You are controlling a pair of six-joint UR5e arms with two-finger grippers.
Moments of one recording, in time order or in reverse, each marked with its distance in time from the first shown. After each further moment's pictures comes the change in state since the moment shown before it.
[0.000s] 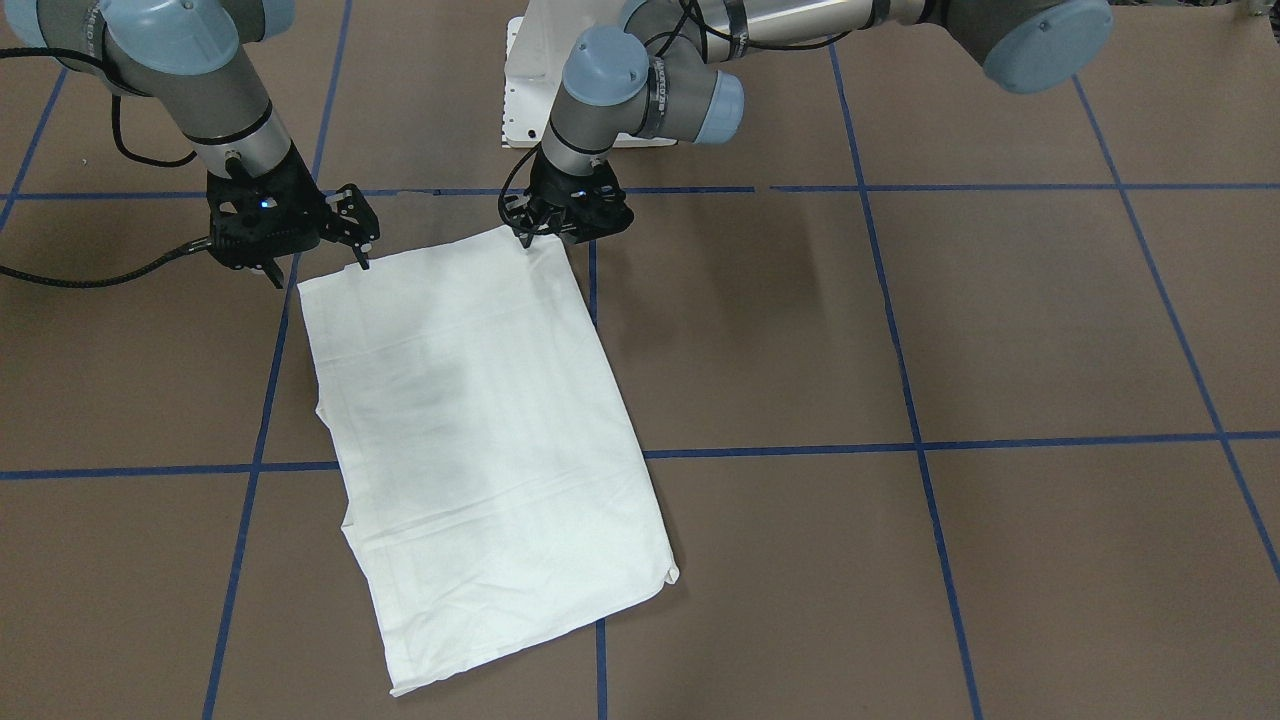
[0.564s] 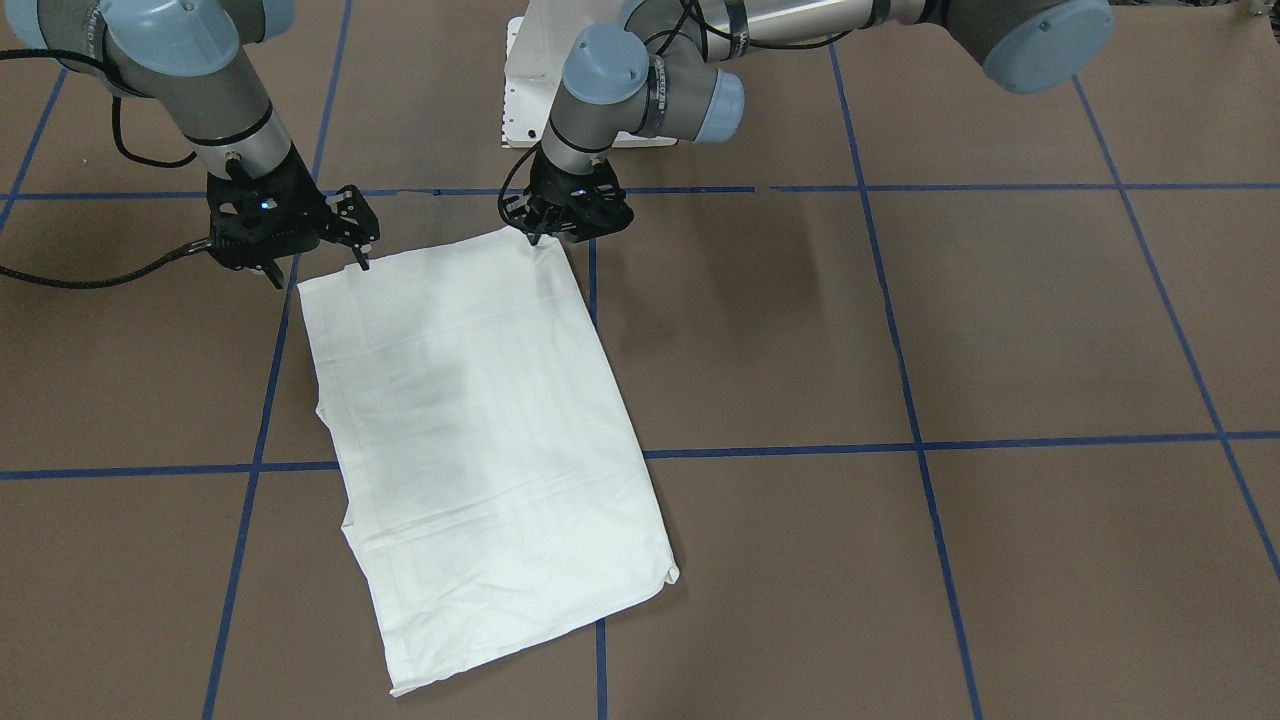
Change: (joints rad) left arm -0.010 0.006 -0.014 0.015 -0.007 0.000; right arm -0.003 0.004 -0.002 0.000 0.001 0.028
